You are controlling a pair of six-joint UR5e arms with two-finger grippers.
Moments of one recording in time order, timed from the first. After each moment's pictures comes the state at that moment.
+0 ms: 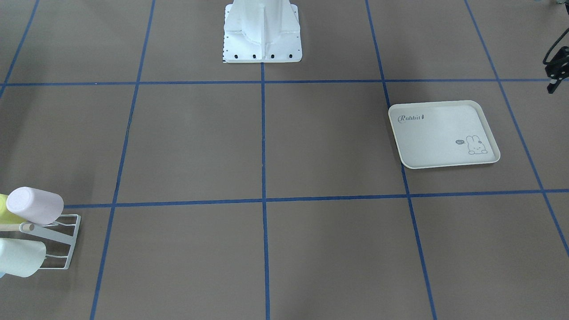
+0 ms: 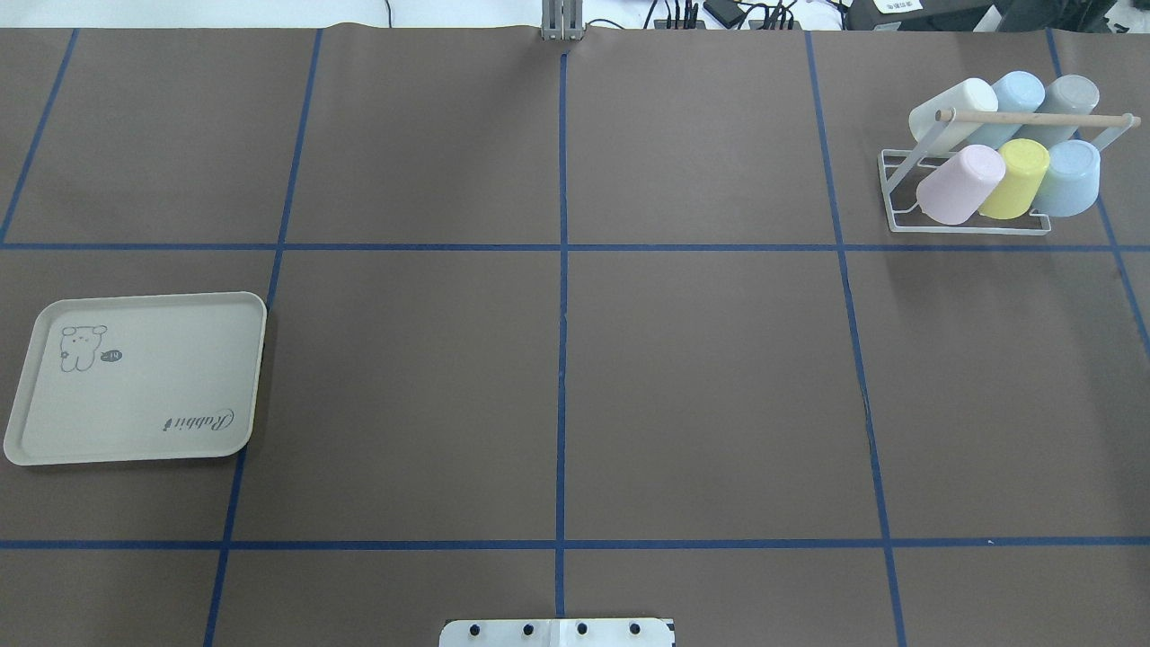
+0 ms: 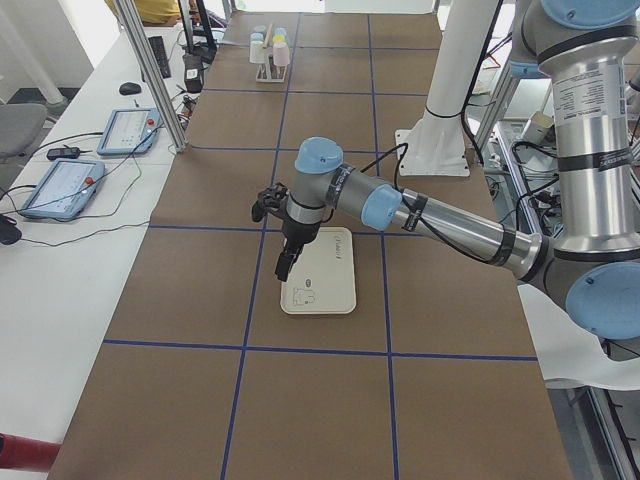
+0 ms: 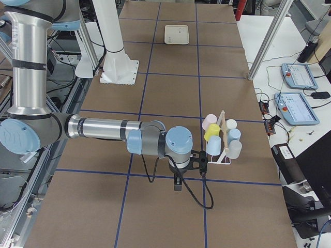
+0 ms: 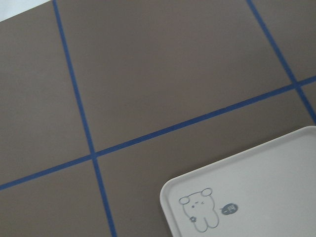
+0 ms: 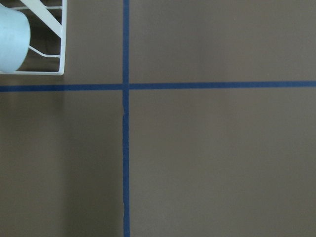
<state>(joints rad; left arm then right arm) -1.41 -1.40 -2.06 -1.63 -2.12 -0.06 1.67 -1.66 1.67 -1.64 2.31 -0.05</state>
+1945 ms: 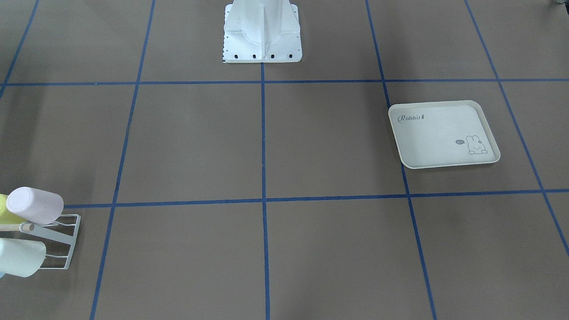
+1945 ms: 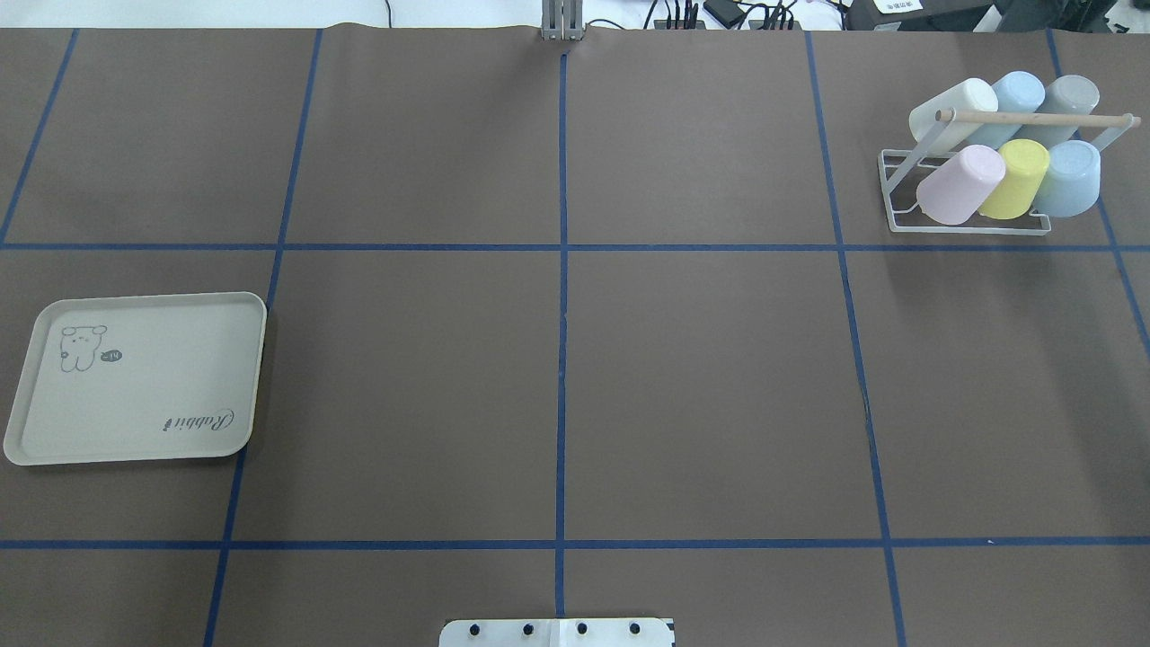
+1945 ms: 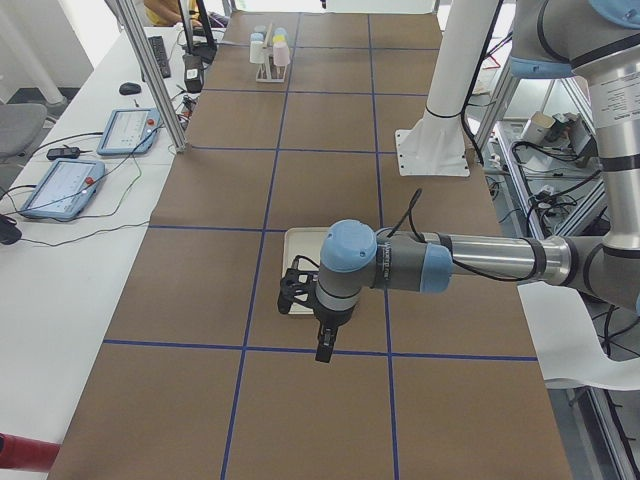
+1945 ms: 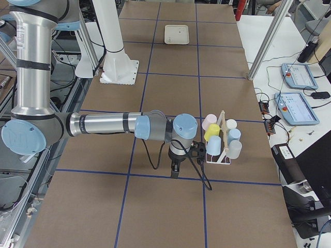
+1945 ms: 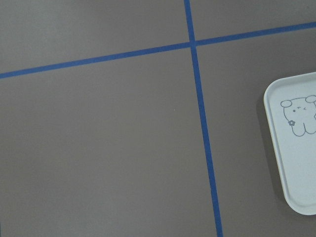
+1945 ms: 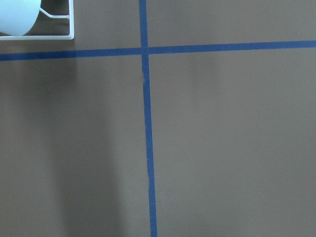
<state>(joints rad) -1.65 -1.28 -1.92 -1.63 -2.28 0.14 1.55 -1.67 1.75 -1.73 2.30 0.03</state>
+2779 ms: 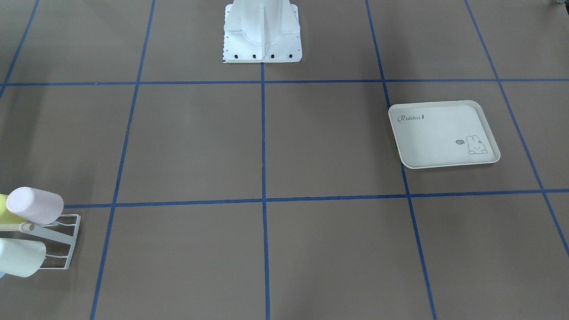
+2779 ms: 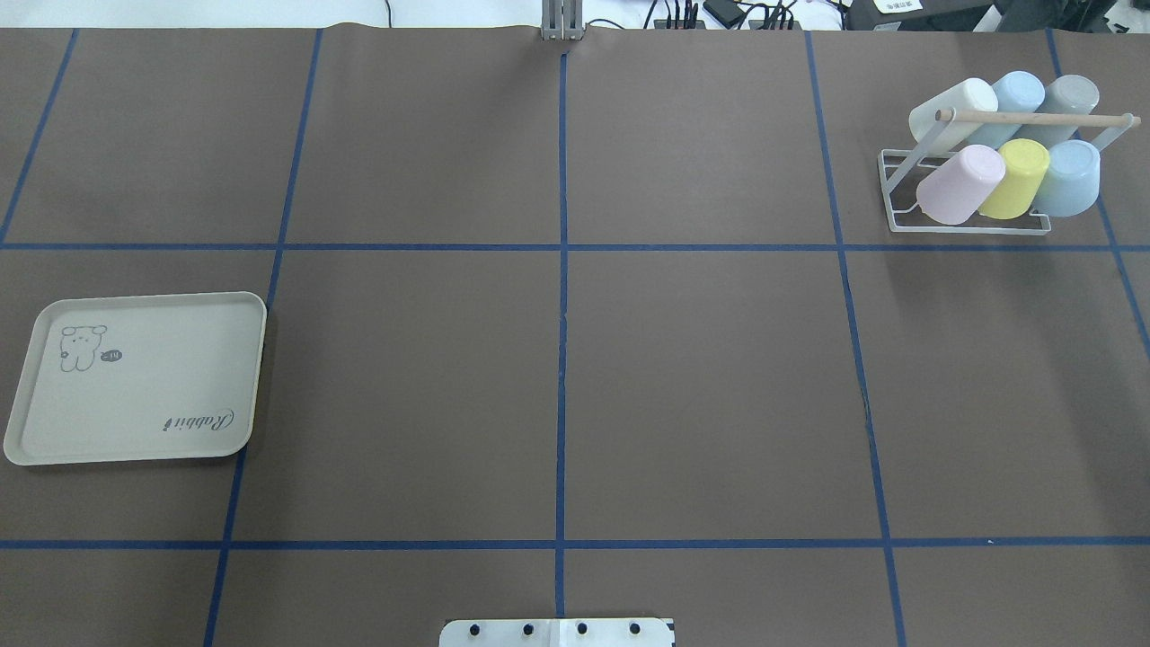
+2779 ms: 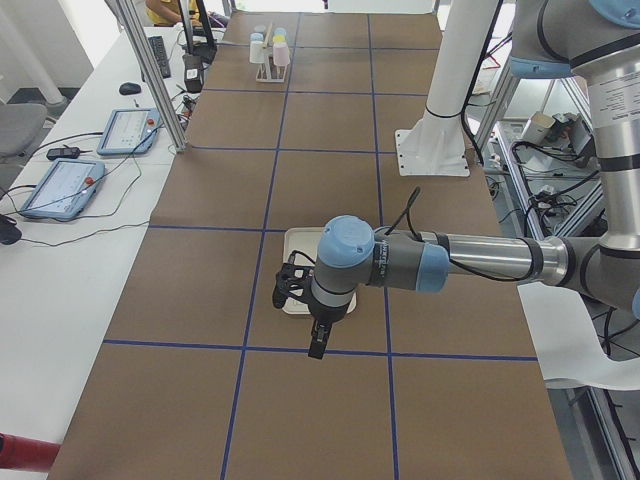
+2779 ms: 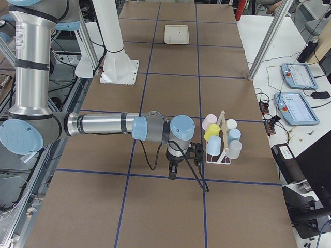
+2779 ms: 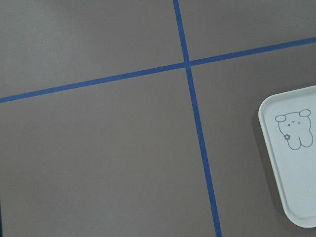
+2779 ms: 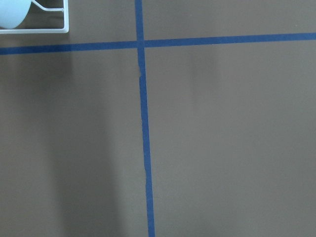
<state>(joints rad) -1.66 -1.27 -1.92 -1.64 -2.28 0.14 1.55 -1.69 1.77 -1.72 2.30 0.02</state>
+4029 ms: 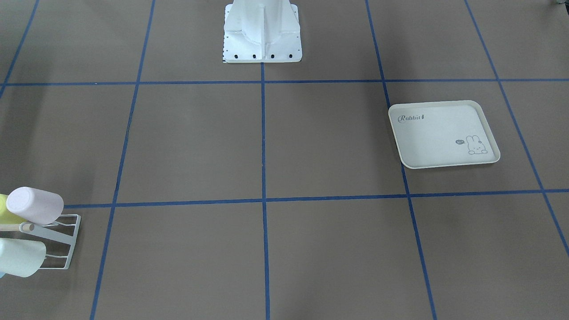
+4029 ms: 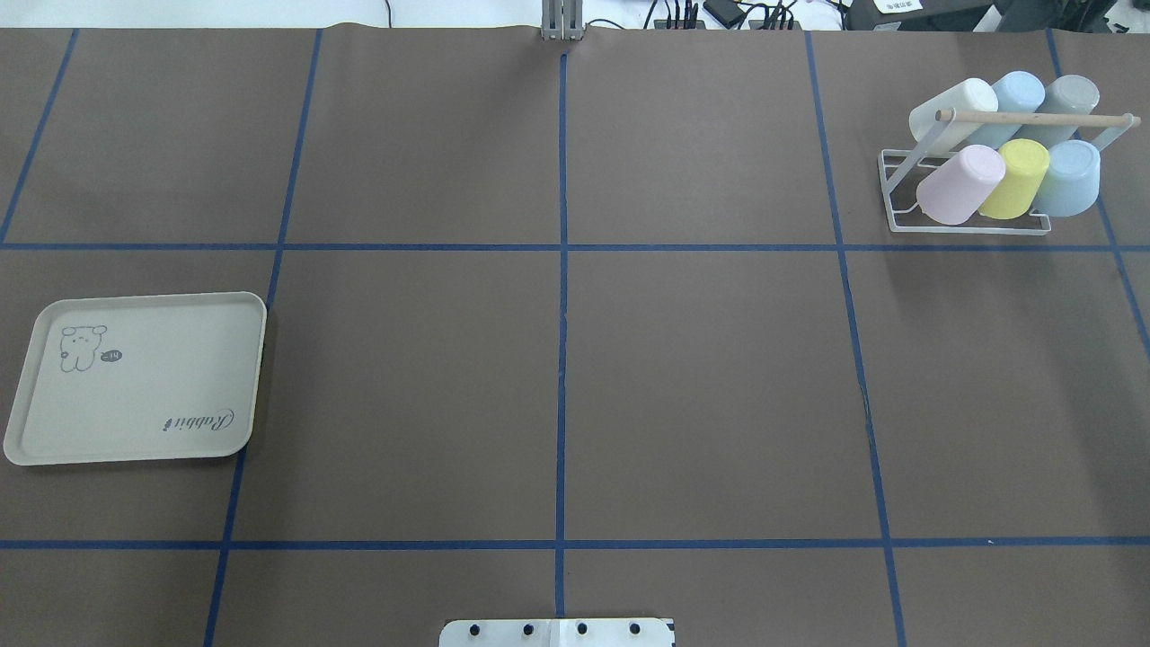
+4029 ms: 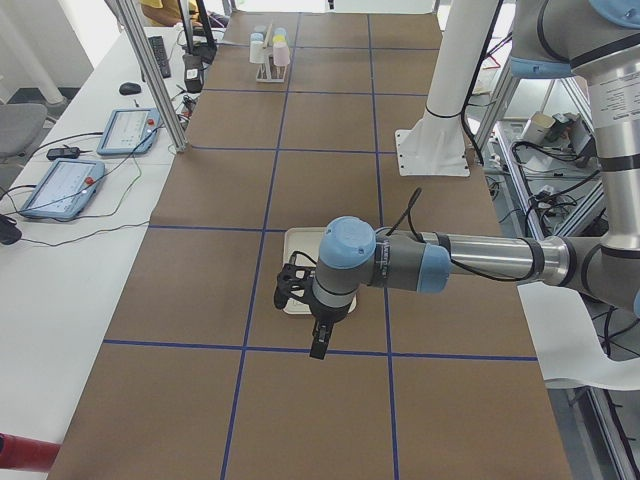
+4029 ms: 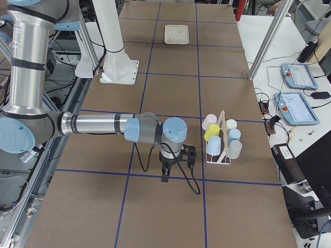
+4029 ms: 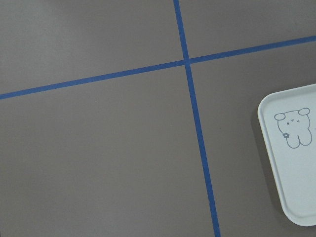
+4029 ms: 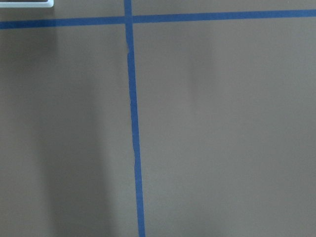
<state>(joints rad) -1.66 -1.27 -1.93 -1.65 -2.29 0.14 1.55 -1.75 1.79 -1.72 2.27 0.01</state>
